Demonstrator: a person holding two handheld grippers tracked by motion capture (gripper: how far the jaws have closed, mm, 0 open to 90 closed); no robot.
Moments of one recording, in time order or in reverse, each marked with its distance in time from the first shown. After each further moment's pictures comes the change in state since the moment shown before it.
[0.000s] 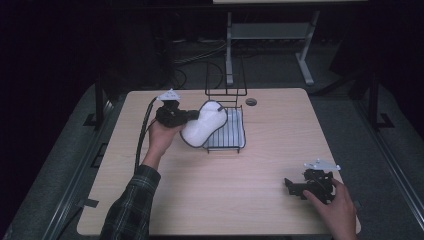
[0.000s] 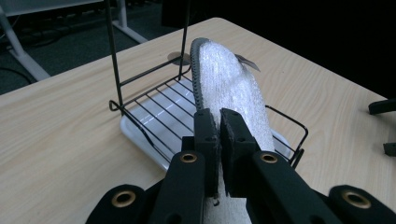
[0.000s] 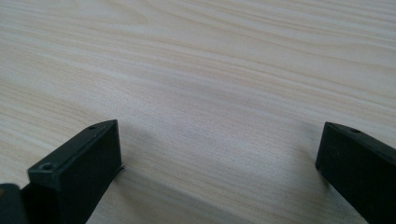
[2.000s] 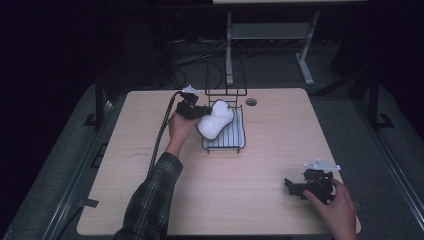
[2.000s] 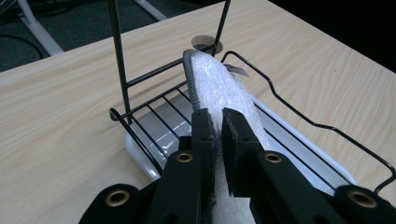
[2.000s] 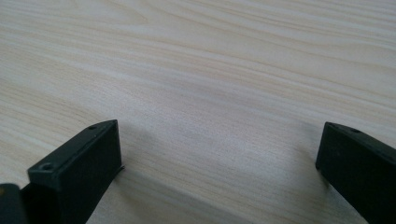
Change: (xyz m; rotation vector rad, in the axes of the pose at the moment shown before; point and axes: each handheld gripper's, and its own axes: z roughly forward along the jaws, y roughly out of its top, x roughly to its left) left arm 0.019 0.006 0.077 0.103 0.077 -0.064; right arm 0.000 0.000 0.000 0.000 0.000 0.000
